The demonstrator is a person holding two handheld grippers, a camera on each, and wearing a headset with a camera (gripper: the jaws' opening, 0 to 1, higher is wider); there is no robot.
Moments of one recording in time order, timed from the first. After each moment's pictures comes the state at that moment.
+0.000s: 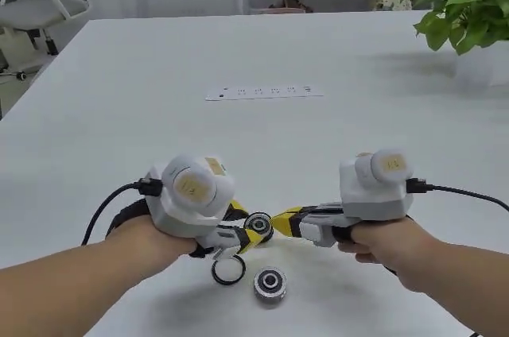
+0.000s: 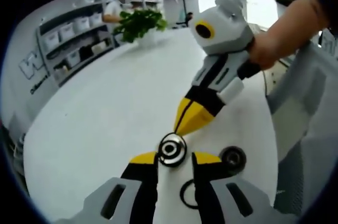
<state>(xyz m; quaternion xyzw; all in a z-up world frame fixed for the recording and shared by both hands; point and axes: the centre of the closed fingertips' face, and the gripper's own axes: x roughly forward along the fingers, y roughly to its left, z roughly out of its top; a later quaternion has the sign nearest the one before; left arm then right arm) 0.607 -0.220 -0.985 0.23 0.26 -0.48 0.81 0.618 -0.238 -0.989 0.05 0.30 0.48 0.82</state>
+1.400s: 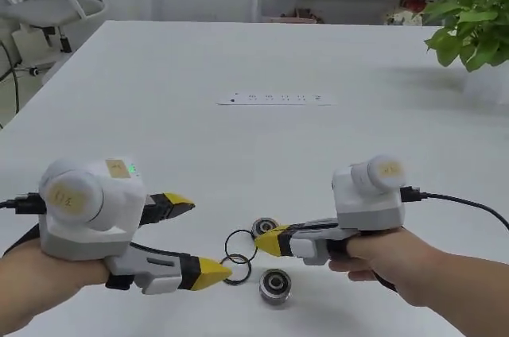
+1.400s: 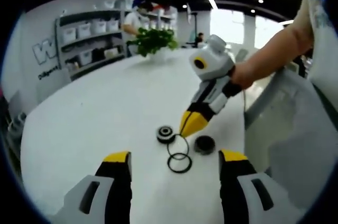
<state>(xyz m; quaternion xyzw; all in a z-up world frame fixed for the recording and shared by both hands) 0.555 -0.155 -0.940 0.14 0.24 -0.47 0.84 0.574 -0.201 -0.980 0.08 0.34 0.53 0.77</state>
